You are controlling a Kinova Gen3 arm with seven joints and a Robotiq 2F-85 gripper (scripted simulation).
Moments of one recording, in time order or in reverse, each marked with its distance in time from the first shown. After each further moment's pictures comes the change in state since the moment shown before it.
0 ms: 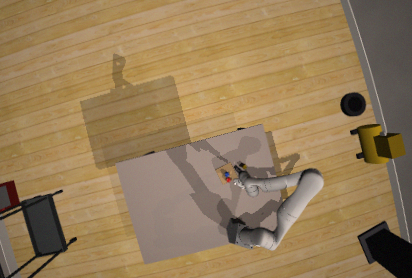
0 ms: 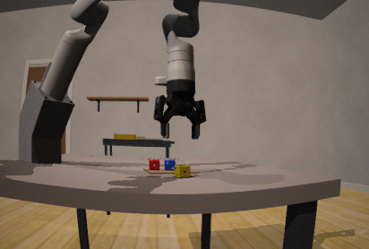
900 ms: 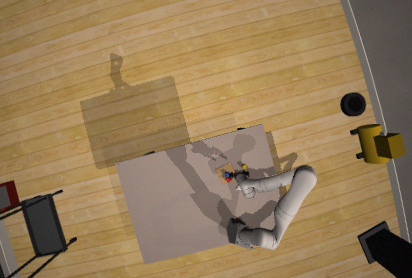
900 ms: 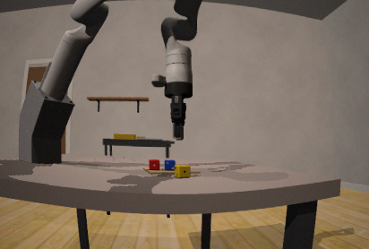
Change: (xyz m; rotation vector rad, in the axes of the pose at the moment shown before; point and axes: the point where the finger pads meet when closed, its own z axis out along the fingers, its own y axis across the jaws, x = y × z) arm 0.022 0.008 0.001 0.005 0.003 -0.889
